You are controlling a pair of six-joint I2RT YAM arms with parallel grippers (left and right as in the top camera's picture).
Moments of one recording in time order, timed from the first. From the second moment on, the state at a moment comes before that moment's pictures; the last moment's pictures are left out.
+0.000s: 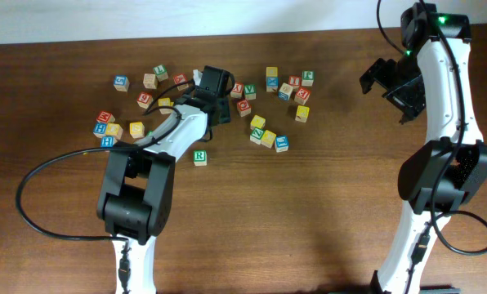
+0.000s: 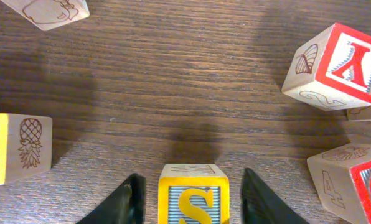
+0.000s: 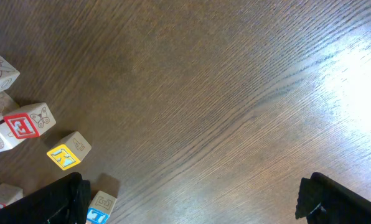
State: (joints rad) left arm -0.37 2.18 1.55 -0.41 -0.21 -0.39; right arm -0.15 2.24 2.27 -1.56 -0.05 0.68
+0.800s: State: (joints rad) left arm -0.37 2.19 1.56 -0.45 -0.21 -0.39; right arm -0.15 2.24 2.27 -1.56 -0.05 0.68
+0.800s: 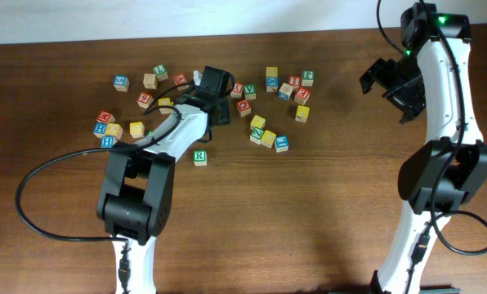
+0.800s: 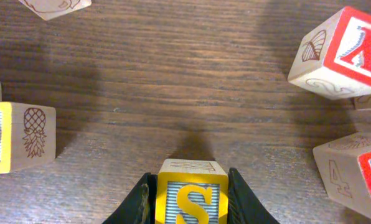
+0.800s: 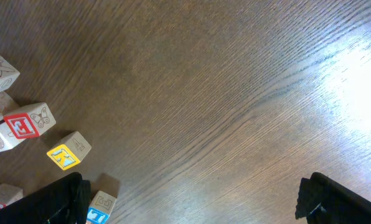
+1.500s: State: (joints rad) left arm -0.37 1.82 1.56 -0.90 -0.02 -0.45; right arm -0.15 2.24 2.27 -1.56 -0.05 0.68
